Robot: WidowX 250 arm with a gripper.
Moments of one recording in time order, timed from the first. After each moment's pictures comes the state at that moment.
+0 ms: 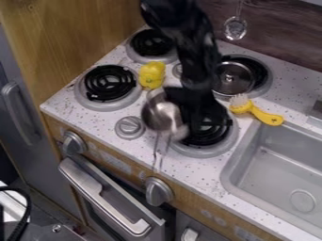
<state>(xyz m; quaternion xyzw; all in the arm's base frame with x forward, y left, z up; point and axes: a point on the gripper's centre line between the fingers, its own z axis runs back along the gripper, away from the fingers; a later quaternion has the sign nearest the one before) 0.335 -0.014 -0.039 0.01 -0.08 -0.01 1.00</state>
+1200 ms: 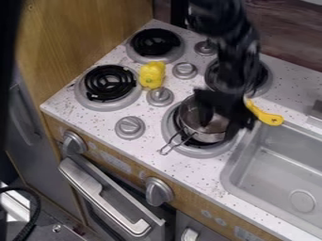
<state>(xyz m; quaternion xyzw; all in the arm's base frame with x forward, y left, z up) 0.351 -0.046 -0.005 0.04 -0.09 -0.02 0.99</state>
